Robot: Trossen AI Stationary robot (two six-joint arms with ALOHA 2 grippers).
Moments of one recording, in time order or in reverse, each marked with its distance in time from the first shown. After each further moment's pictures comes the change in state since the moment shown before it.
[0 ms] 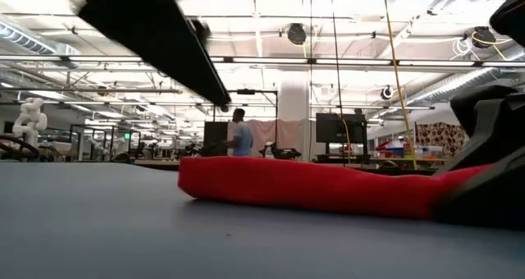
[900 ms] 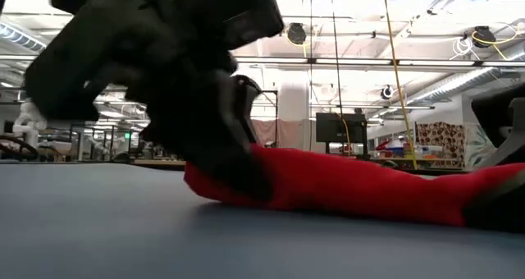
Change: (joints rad) left arm 0.088 0.188 0.001 0.238 0.168 0.308; right arm 0.053 -0.003 -0.001 0.026 0.033 0.032
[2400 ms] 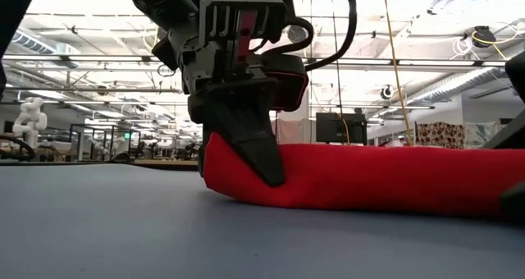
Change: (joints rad) left arm 0.259 0.007 0.000 0.002 0.638 -0.564; right arm 0.042 0.007 0.161 -0.478 0.116 0.166
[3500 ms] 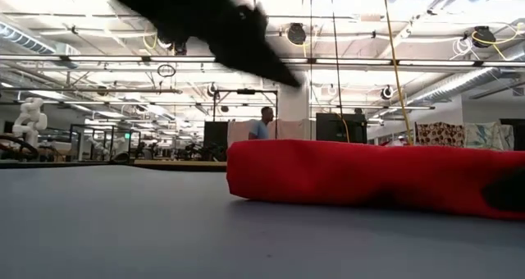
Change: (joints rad) left arm -0.286 -0.139 -0.026 0.080 -0.648 0.614; right arm 0.059 0.060 -0.058 -0.010 0.075 0.660
